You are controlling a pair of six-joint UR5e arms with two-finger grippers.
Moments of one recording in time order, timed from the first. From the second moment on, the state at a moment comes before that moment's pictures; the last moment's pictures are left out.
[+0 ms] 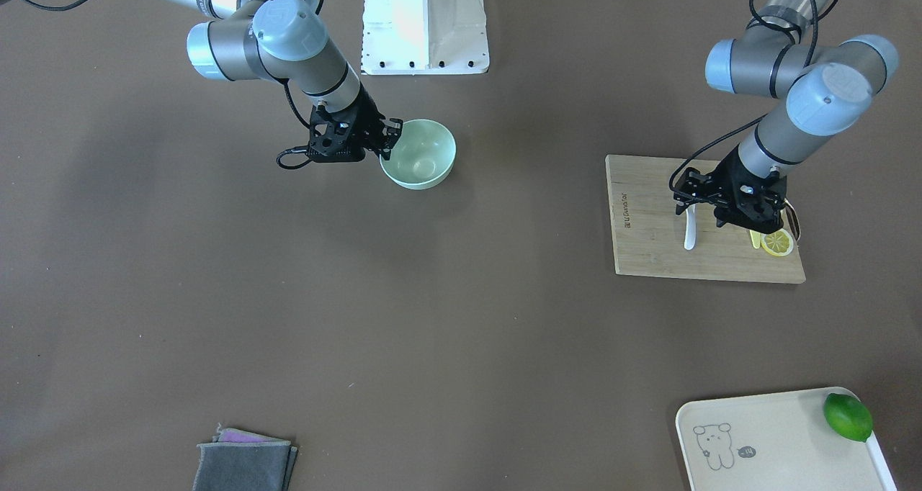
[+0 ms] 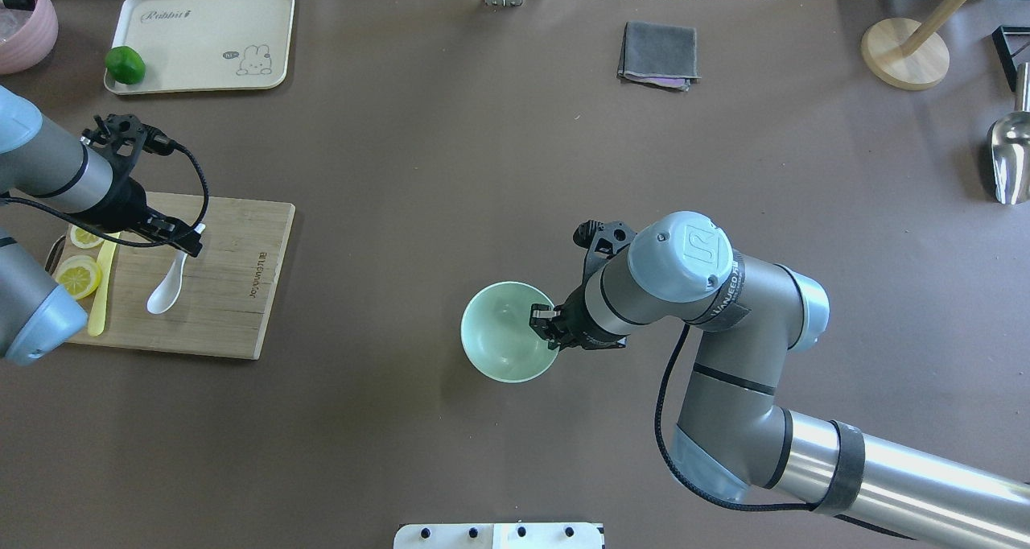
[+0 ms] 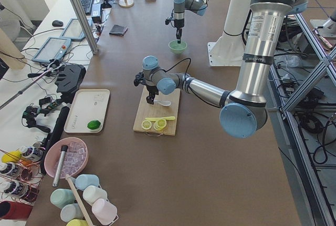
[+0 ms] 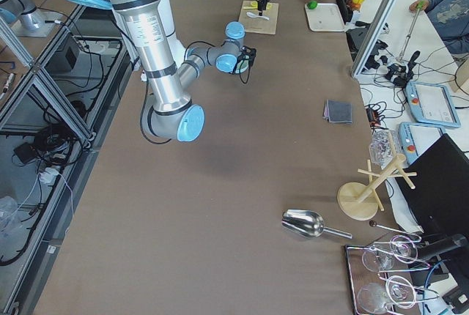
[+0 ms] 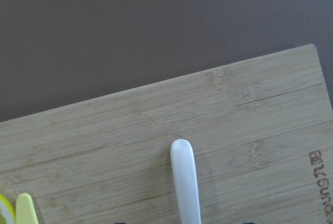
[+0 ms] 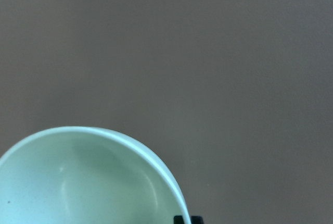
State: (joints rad) left arm -0.89 -1.74 -1.66 -1.94 -2.17 -0.54; right arm 0.44 -1.08 1.72 -1.19 1.98 1.51
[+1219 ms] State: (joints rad) left arm -0.88 -1.75 -1.62 -1.94 -2.17 -0.55; right arm 0.55 -1.17 1.86 -1.19 2.05 1.51
